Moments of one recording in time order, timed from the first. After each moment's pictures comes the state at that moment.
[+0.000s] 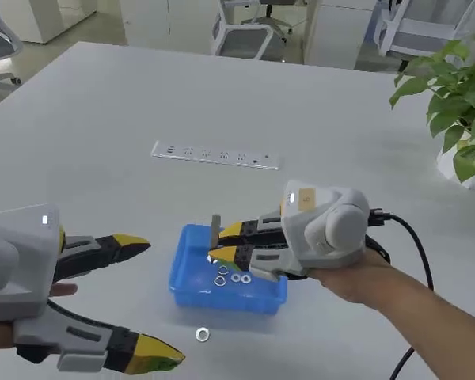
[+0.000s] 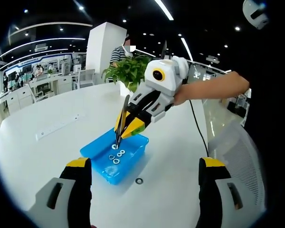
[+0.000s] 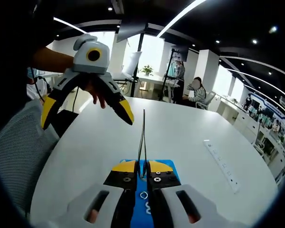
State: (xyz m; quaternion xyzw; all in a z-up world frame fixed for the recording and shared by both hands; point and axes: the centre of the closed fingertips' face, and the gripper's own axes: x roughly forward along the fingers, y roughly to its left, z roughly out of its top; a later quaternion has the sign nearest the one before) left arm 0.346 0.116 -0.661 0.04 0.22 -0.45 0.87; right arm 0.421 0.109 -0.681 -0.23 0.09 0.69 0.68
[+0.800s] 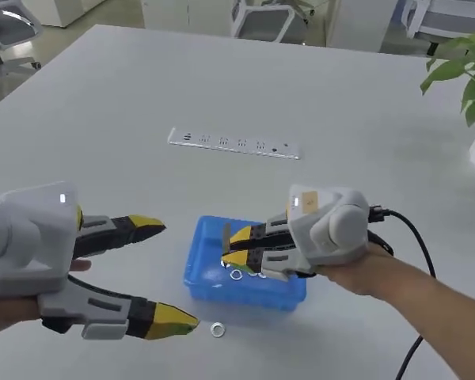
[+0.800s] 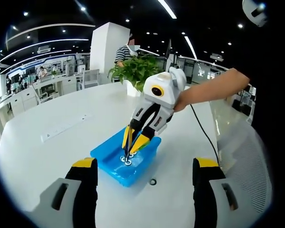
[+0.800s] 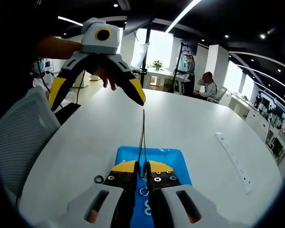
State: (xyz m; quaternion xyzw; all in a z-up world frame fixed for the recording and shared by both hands) left arm 0.374 0.126 -0.668 0.06 0.23 -0.43 0.87; right arm 0.429 0.118 -0.724 -0.24 0.12 0.73 0.63
